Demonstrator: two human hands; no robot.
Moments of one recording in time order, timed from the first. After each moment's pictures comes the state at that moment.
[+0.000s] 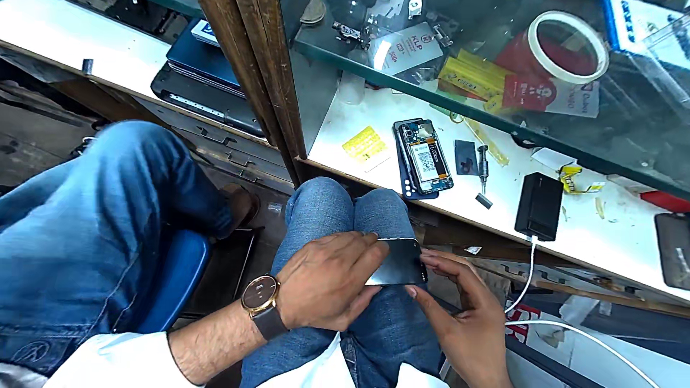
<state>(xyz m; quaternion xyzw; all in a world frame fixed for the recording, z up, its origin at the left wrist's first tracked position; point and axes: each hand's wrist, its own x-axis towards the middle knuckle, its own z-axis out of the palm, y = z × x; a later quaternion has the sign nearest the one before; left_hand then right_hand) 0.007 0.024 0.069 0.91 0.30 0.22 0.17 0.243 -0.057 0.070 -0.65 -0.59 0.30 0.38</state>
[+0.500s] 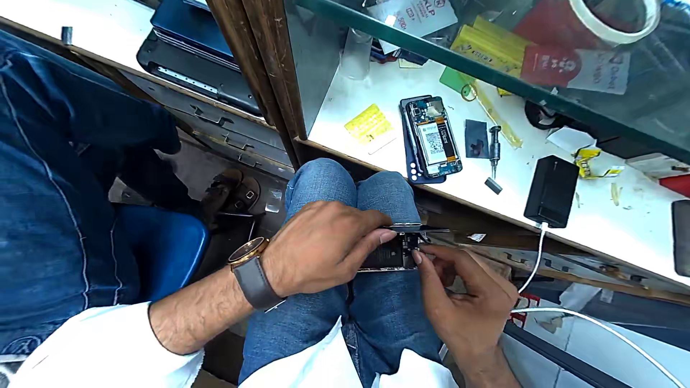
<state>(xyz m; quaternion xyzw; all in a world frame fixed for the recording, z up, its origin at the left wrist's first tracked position) 0.000 0.053 0.090 0.87 0.33 0.17 0.33 0.230 -0.047 0.067 -0.64 -0.65 0.14 0.38</state>
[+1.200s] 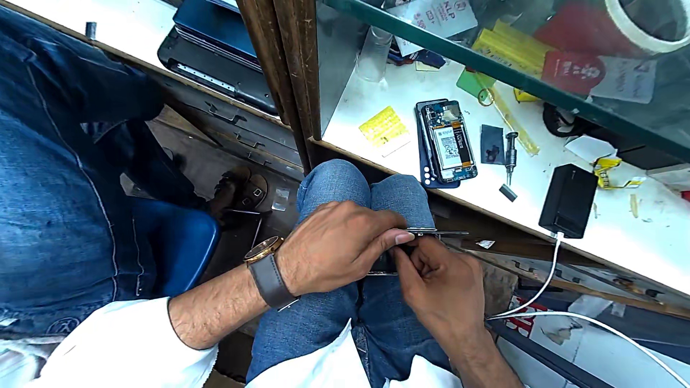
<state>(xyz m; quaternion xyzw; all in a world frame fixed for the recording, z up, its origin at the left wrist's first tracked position) -0.004 0.055 0.087 0.85 0.34 0.19 0.36 0.193 -0.023 0.071 -0.68 -0.68 0.15 0.23</state>
